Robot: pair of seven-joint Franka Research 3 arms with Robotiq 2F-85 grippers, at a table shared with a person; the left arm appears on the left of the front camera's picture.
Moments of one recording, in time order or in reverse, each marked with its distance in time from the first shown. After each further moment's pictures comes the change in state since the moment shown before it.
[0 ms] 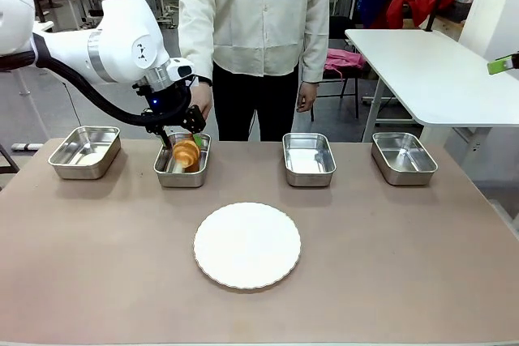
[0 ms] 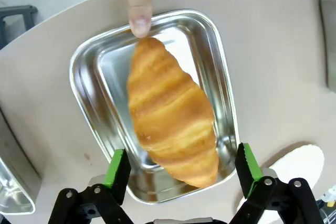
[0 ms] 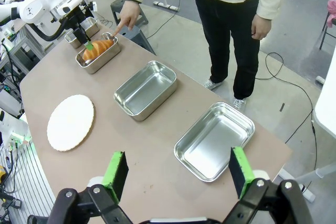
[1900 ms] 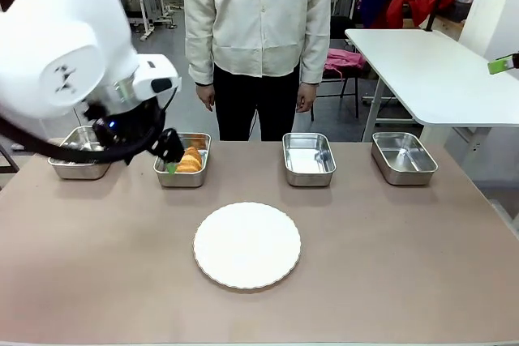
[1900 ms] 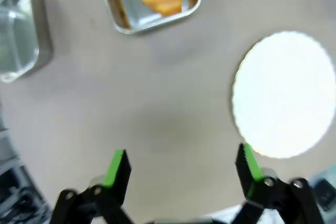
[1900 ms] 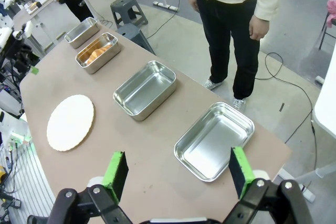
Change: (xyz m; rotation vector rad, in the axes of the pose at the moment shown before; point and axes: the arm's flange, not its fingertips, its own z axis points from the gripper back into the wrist) left arm -0.230 -0.084 0.087 0.207 -0.160 -0.054; right arm 0.000 0.000 0.000 -0.001 0.000 0.000
